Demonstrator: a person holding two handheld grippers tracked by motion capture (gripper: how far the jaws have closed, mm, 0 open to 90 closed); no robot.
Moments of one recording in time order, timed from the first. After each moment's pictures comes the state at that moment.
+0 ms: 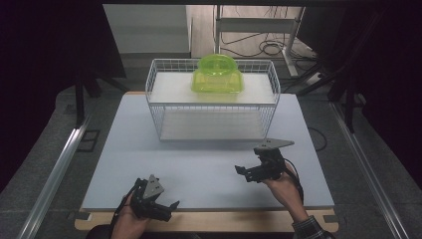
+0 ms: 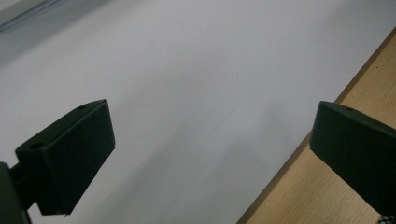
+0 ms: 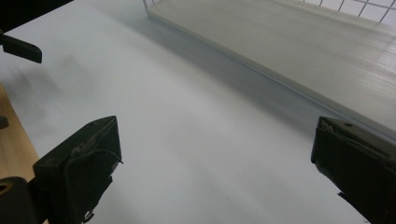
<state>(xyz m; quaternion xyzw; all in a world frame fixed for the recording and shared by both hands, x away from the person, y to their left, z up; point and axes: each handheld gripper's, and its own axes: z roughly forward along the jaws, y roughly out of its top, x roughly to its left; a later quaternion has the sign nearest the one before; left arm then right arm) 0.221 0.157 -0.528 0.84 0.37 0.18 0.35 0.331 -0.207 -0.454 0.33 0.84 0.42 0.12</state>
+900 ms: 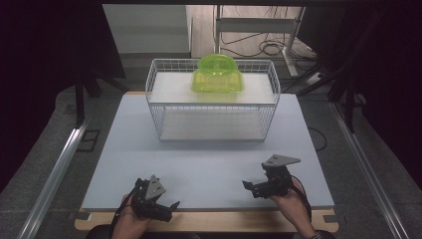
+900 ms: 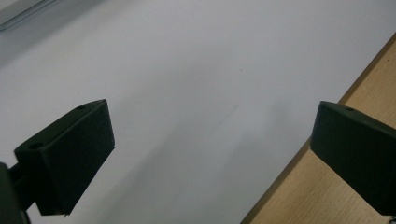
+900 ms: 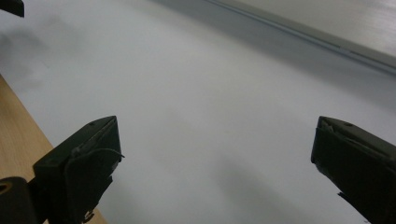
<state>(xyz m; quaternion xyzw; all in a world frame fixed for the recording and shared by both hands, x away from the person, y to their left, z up) 0.221 0.154 -0.531 0.84 0.37 0.19 0.34 0.300 -0.230 -0.484 0.35 0.84 0.40 0.12</state>
